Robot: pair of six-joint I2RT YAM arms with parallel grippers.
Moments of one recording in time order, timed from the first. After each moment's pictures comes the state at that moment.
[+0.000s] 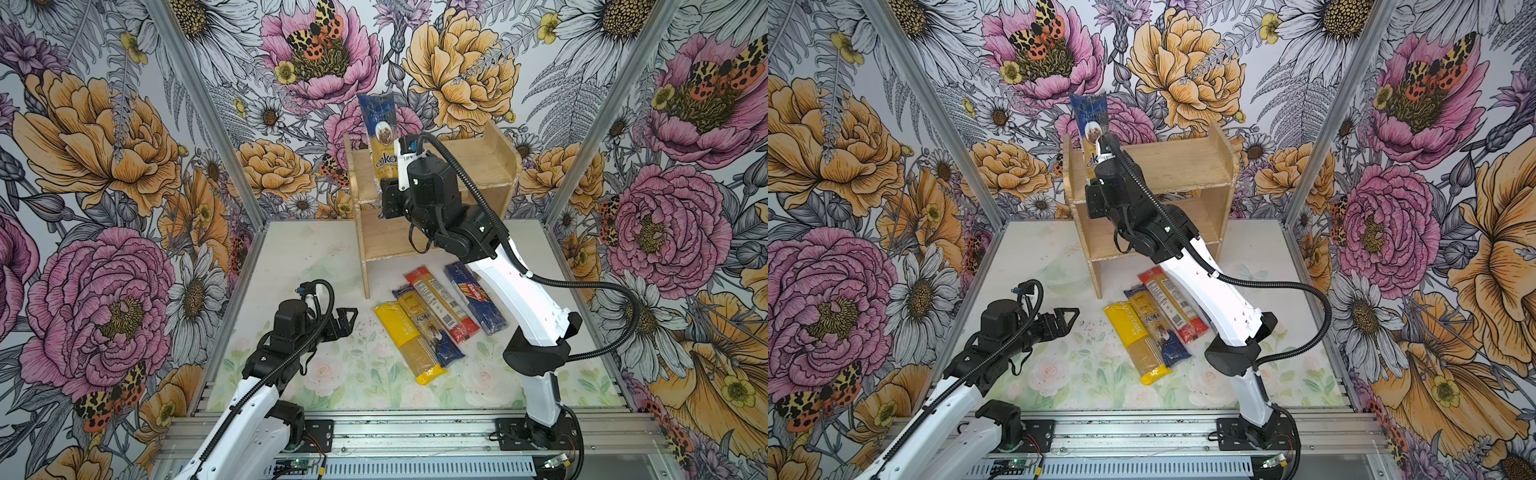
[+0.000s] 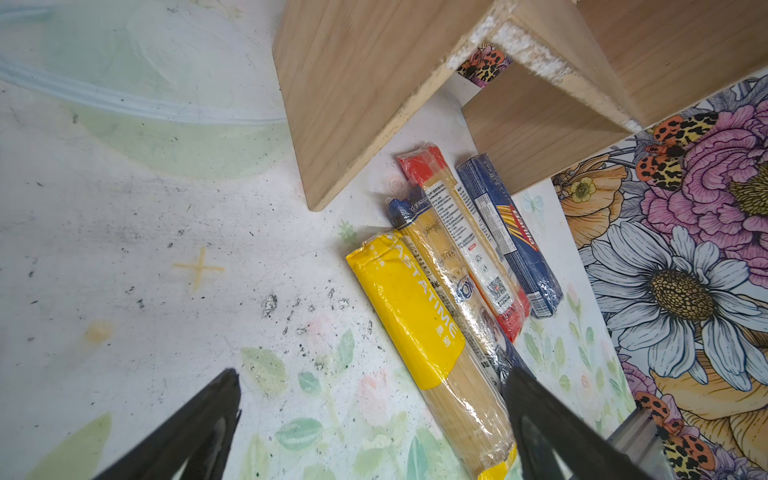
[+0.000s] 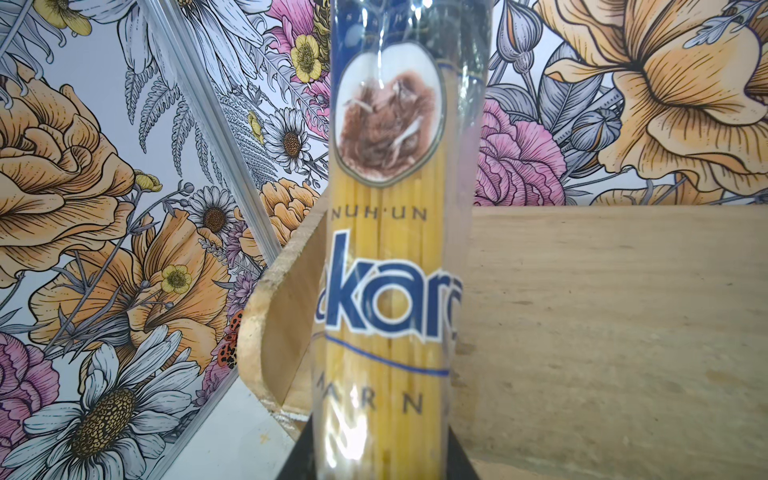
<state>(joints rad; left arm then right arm) -0.26 0.70 0.50 -0.35 0.26 -0.54 0.88 2.04 2.70 -0.89 0.43 0.23</state>
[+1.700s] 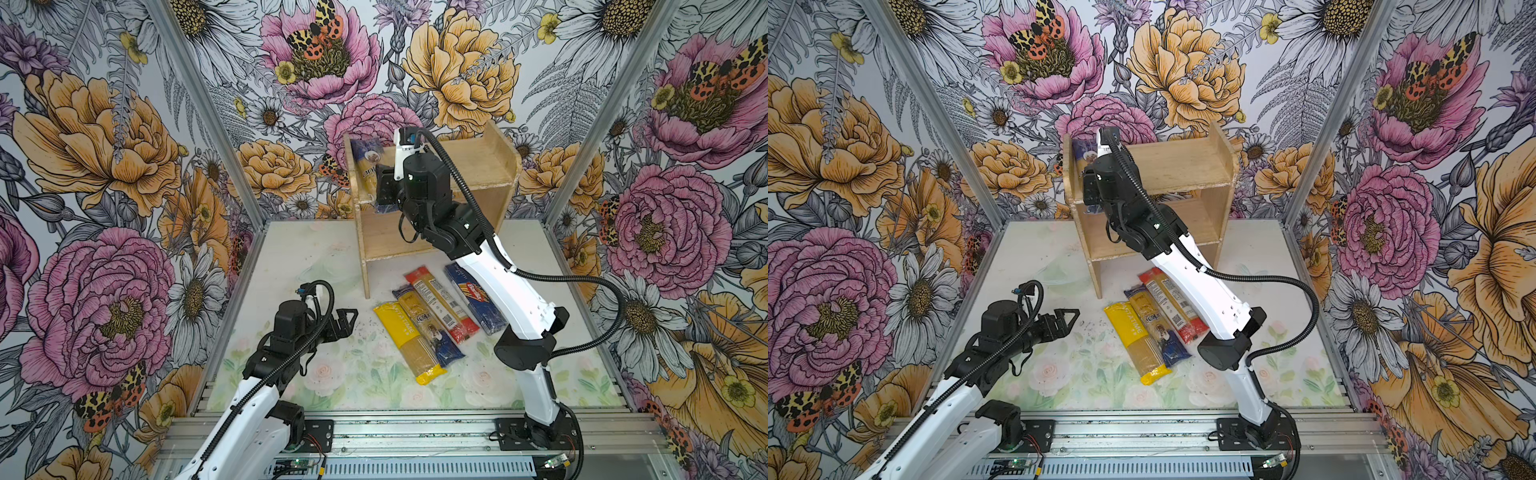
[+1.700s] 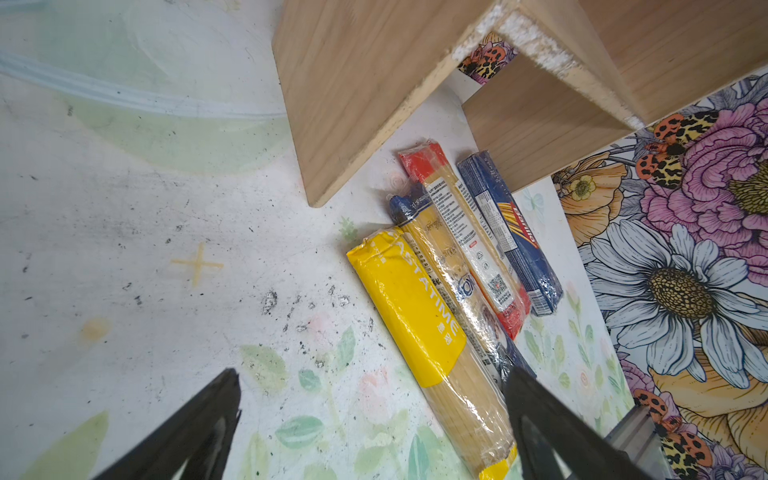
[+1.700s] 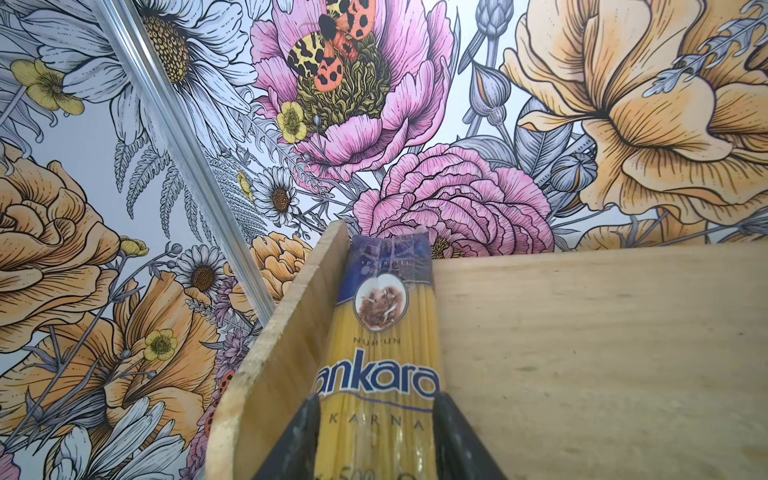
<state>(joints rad) -0.26 0.70 0.48 -0.34 0.28 -0.54 0.86 2.11 2.73 -0.72 0.48 0.22</state>
